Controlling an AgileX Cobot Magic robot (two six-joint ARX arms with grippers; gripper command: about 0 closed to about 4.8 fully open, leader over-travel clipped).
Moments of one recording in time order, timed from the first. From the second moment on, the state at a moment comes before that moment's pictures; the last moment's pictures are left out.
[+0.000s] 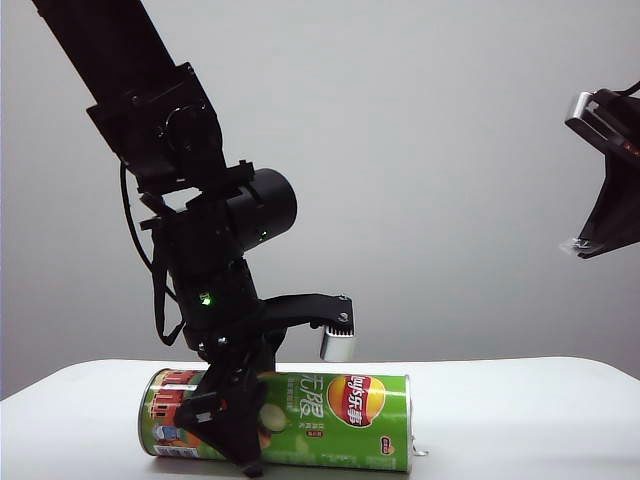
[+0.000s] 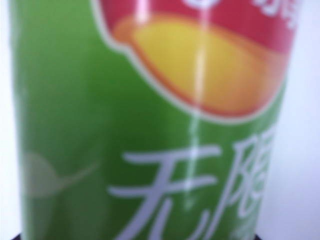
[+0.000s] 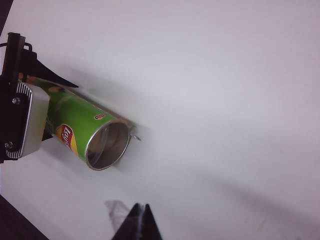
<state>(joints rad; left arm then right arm) -0.60 2.04 1.16 -0.34 0.07 1.03 -0.01 1.34 0.82 -0.48 -0.60 -0.07</state>
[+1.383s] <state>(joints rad) -0.62 1.58 1.16 -0.46 0.21 0.92 0.02 1.44 0.82 -0.30 -1.28 0.04</state>
